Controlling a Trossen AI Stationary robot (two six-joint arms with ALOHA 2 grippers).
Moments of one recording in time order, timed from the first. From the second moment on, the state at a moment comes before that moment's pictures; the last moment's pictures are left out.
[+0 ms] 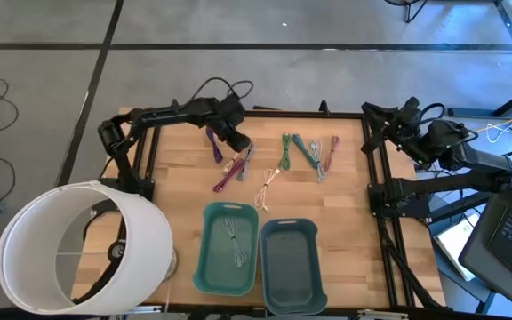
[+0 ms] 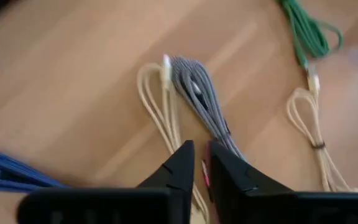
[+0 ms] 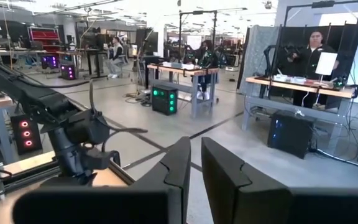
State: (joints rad) left arm 0.57 1.77 1.31 -0.71 0.15 -0.30; right arm 0.02 0.57 0.92 -0.30 0.78 -0.04
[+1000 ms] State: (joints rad) left arm 0.52 1.96 1.31 -0.71 0.14 -0.37; right arm 0.02 0.57 0.92 -0.31 0.74 -0.06
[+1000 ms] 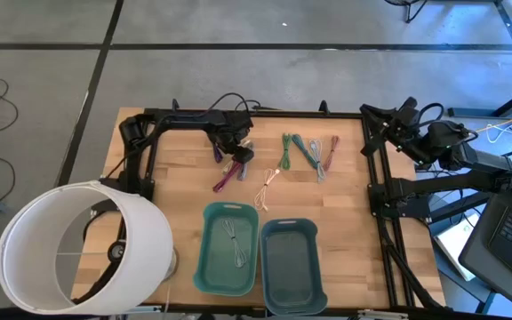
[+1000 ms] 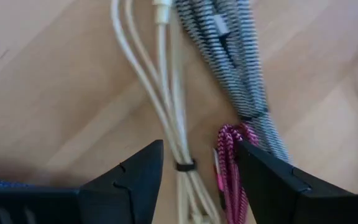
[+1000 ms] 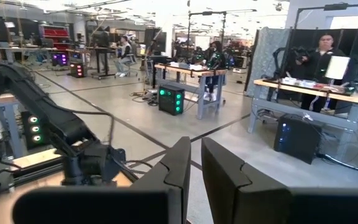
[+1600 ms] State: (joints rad) left arm 0.52 2.00 1.31 -0.63 0.05 -0.43; right arm 0.02 0.57 0.92 -0.31 0.72 -0.06
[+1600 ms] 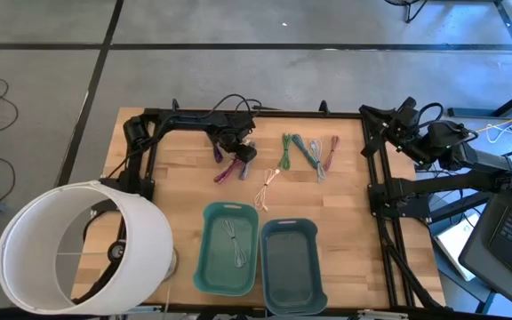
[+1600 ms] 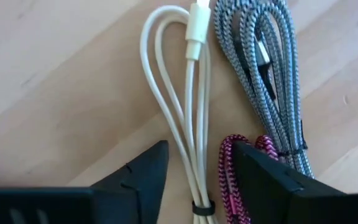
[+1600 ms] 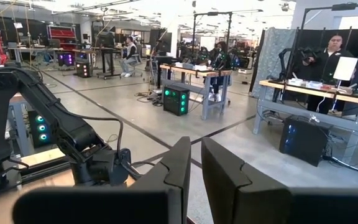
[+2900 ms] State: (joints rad) left arm 0.53 1.97 1.31 -0.54 0.20 -0.35; right arm 0.02 0.57 0.92 -0.31 0.70 -0.06
